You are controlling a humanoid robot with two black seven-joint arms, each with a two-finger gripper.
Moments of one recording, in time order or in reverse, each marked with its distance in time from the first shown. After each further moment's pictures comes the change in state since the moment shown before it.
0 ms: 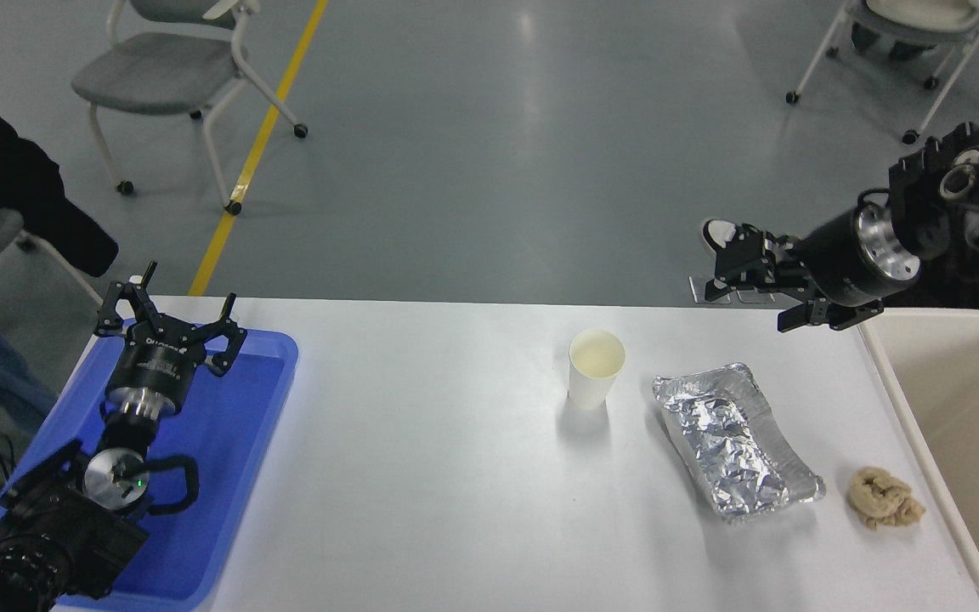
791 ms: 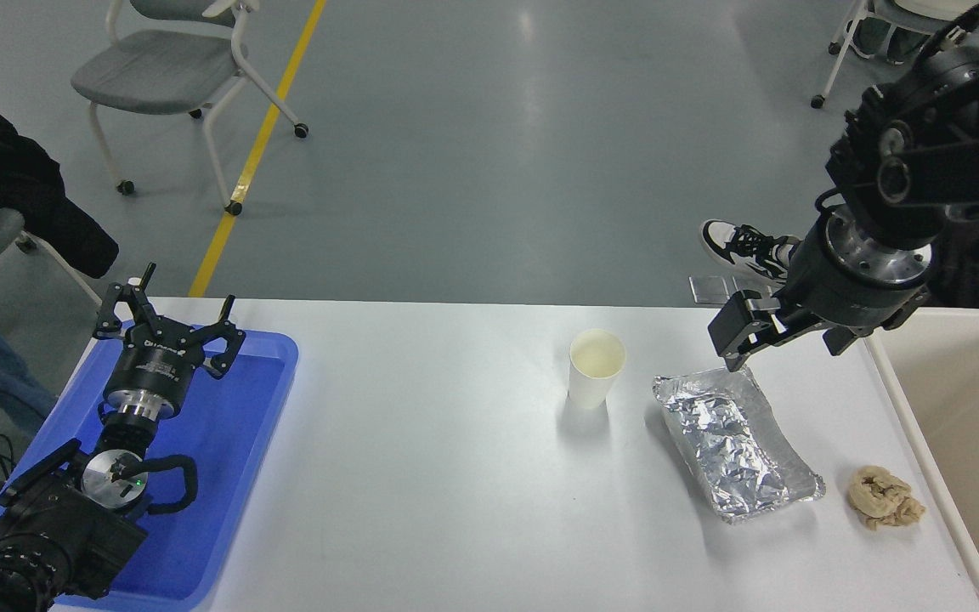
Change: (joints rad) left arm 0.001 0.001 0.000 0.001 0.000 0.000 0.000; right arm 0.481 0.292 -0.358 0.403 0.217 0.064 0.000
